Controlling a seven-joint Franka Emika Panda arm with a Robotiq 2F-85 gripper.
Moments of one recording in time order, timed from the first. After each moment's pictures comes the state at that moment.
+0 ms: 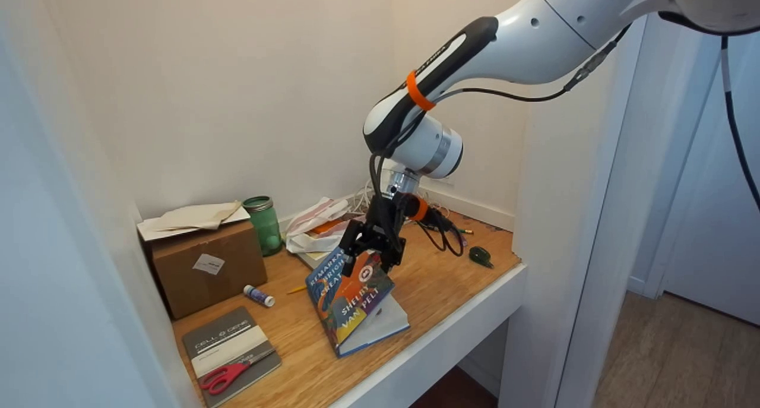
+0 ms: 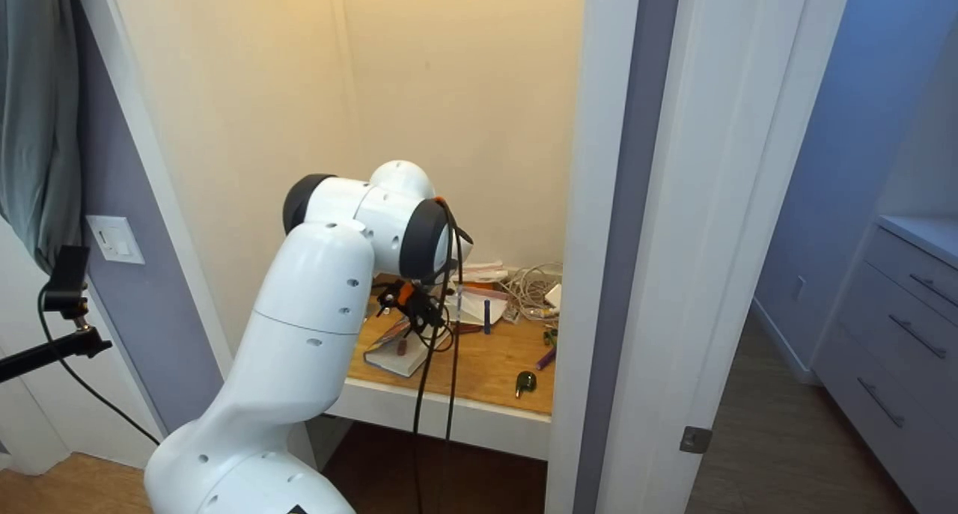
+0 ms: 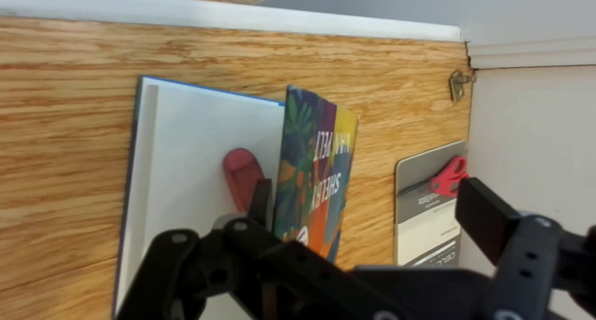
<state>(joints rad) 0.08 0.61 0.38 -1.79 0.51 2.19 -0.29</state>
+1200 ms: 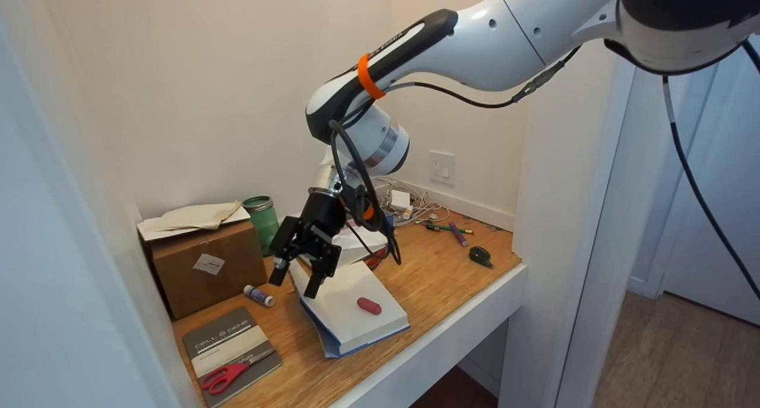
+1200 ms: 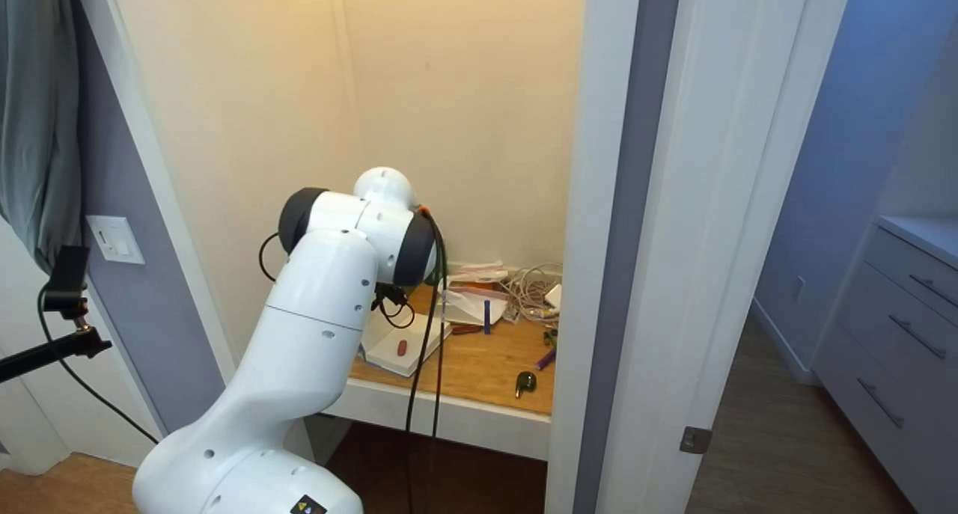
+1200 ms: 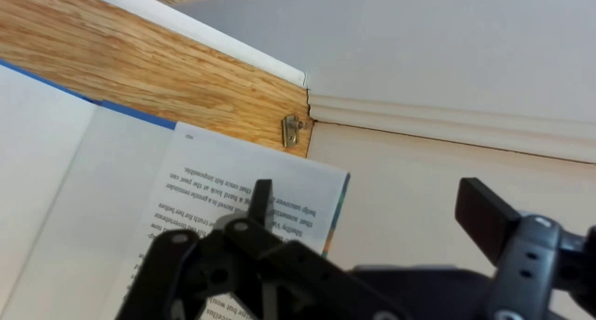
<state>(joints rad) 0.20 0.75 0.46 -1.53 0.55 1.96 -0.42</state>
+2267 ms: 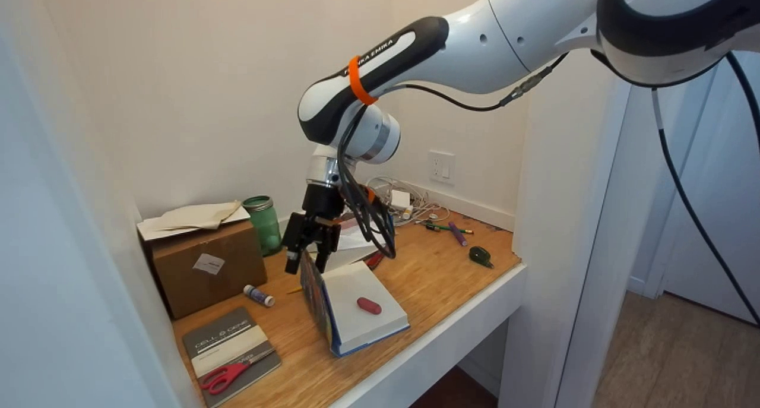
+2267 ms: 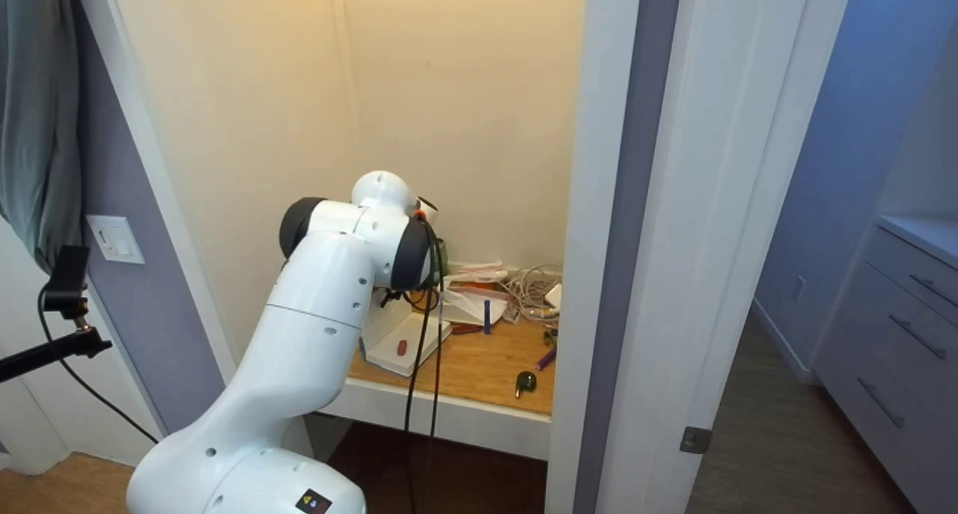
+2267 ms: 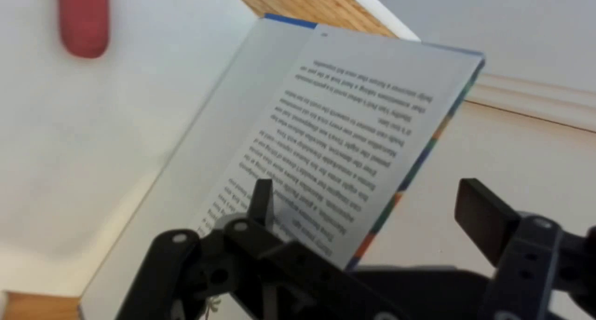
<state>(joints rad) 0.27 0.79 0.38 -1.39 0.33 2.01 -0.44</state>
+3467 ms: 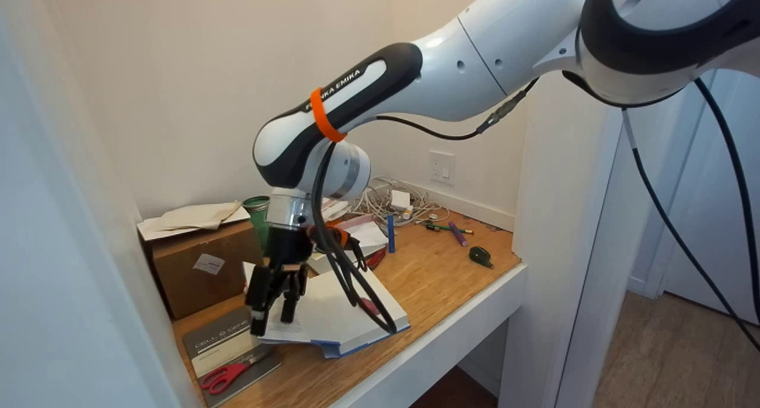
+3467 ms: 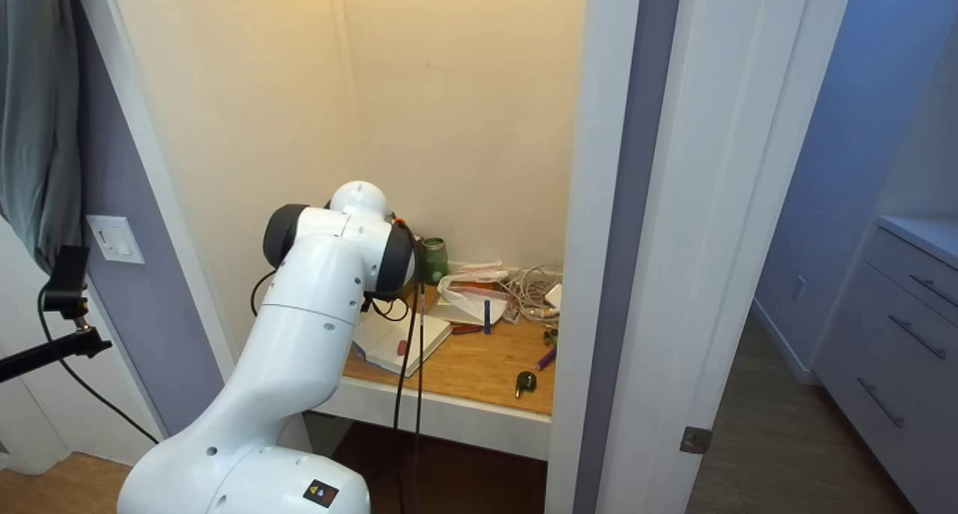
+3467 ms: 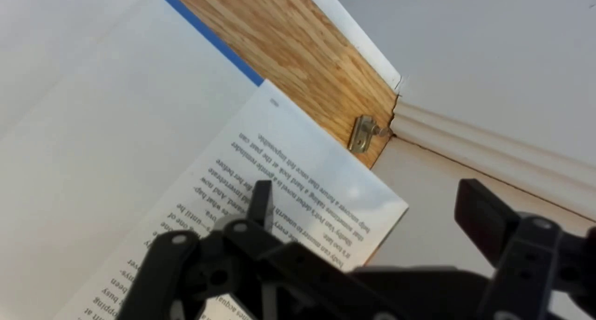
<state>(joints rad) 0.38 0.85 0.42 -1.41 0.26 2.09 -0.47</state>
